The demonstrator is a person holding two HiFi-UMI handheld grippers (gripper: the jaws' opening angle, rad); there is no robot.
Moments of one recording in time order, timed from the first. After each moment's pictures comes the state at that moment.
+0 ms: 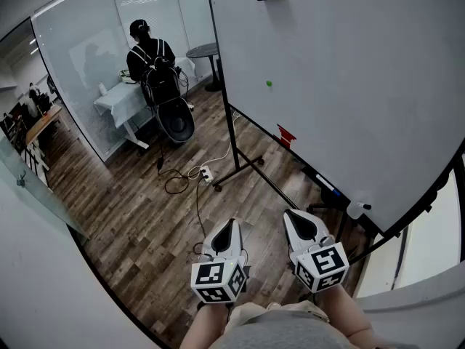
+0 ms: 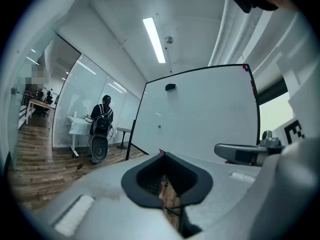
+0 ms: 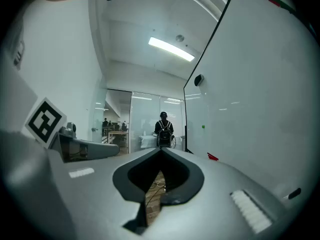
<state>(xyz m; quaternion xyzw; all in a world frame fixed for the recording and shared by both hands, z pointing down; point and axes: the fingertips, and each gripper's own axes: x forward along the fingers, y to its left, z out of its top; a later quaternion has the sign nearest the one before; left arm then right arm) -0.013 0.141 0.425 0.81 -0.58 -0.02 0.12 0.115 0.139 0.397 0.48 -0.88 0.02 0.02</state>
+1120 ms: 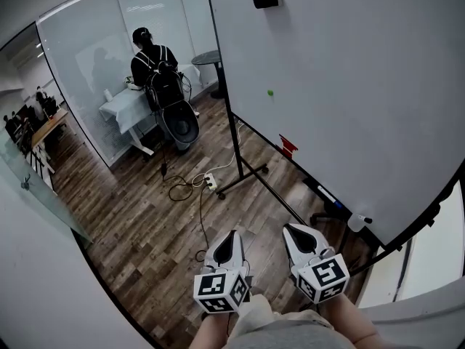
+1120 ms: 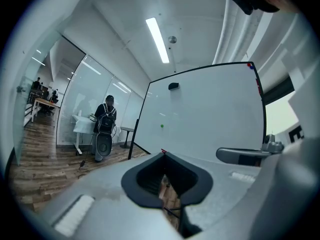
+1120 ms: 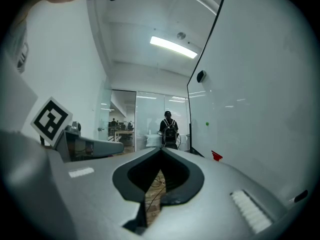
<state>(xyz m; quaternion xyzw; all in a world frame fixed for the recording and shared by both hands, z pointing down) -0.002 0.132 0.433 0.79 -0.60 -0.02 0.13 0.123 0.130 0.410 0.44 -0.89 0.03 0.03</state>
